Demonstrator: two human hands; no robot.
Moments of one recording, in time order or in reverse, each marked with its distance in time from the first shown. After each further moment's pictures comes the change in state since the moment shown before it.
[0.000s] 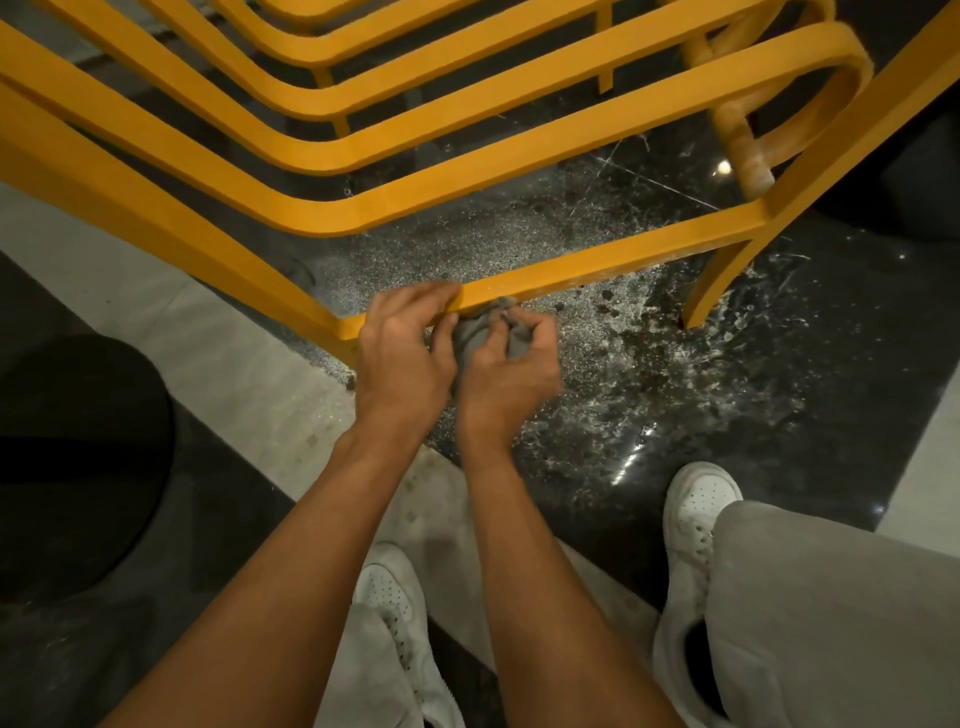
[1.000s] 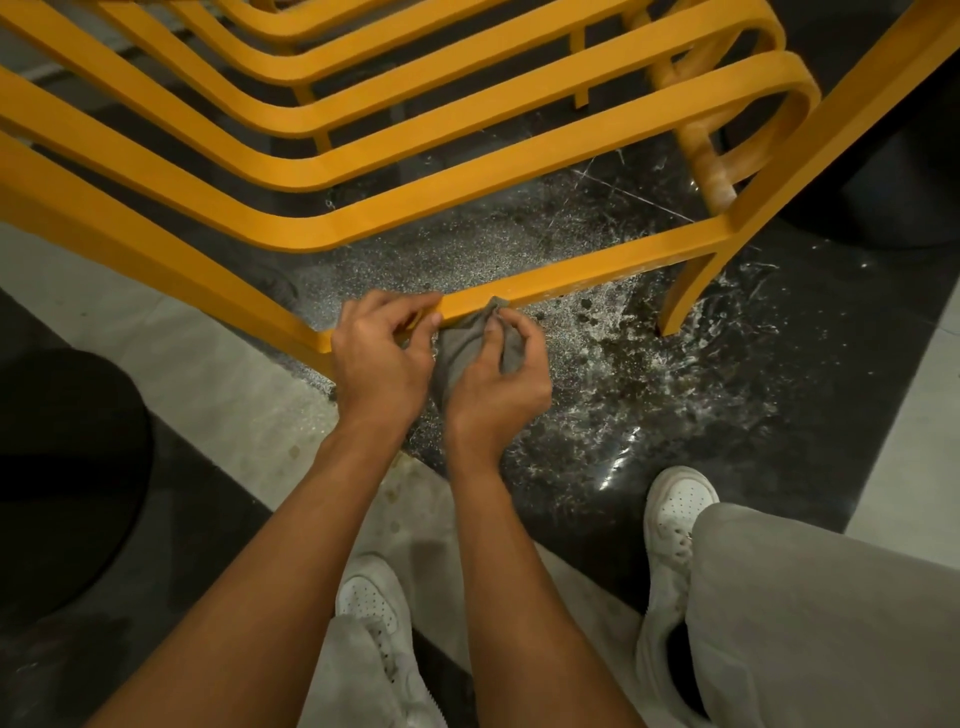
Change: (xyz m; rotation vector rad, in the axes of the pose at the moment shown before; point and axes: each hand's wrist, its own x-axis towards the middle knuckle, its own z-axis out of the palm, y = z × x) left_hand 0.010 -0.001 0.007 -0.057 0.056 -0.088; right_hand 0.000 -0.014 -0.010 0.139 0.047 0.060
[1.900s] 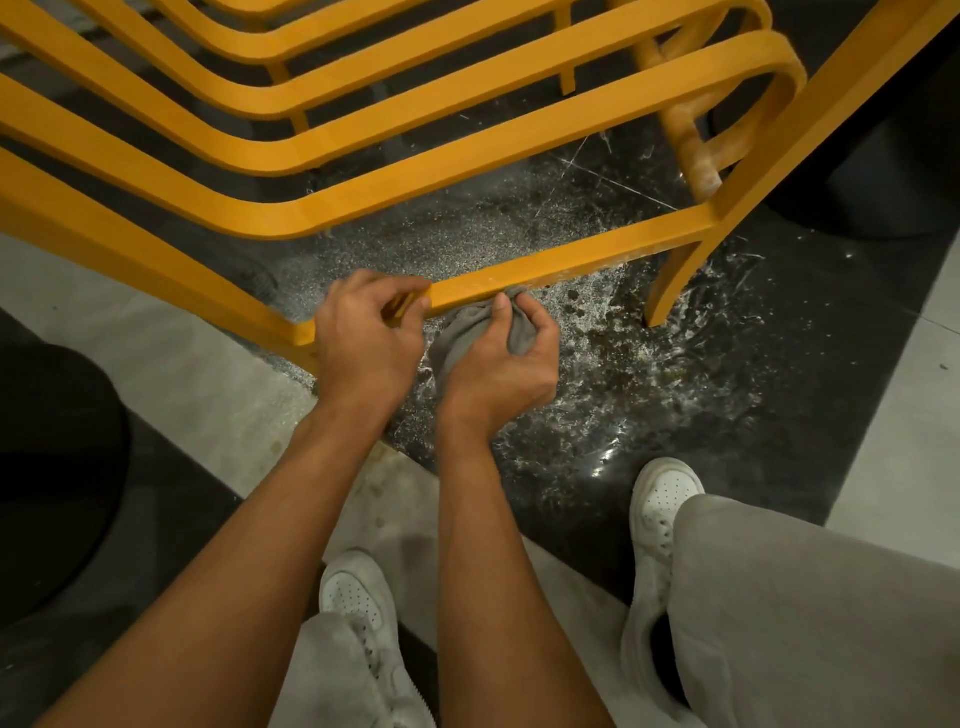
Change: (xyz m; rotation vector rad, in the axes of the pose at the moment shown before) left_hand 0.009 0.012 0.000 0.043 -0.027 -0.002; right_hand 0.019 0.001 0.007 0.069 0.185 0.050
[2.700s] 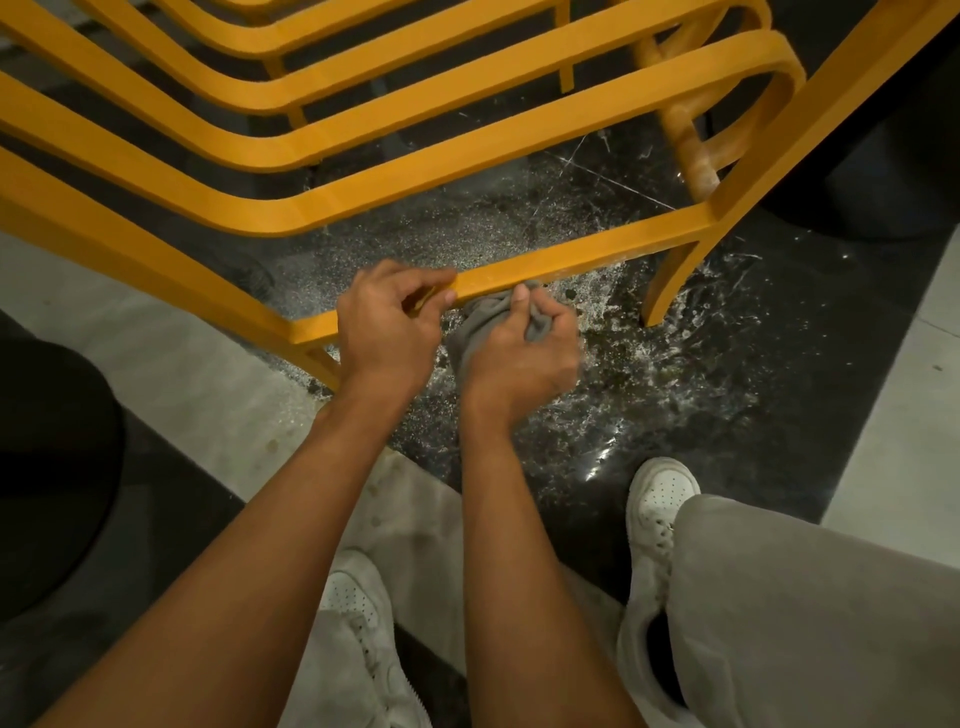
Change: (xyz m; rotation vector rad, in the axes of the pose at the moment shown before) left_hand 0.005 0.013 0.013 -0.102 -0.028 0.051; right_hand 0.024 -0.002 -0.001 -0.123 -0.029 -0.096
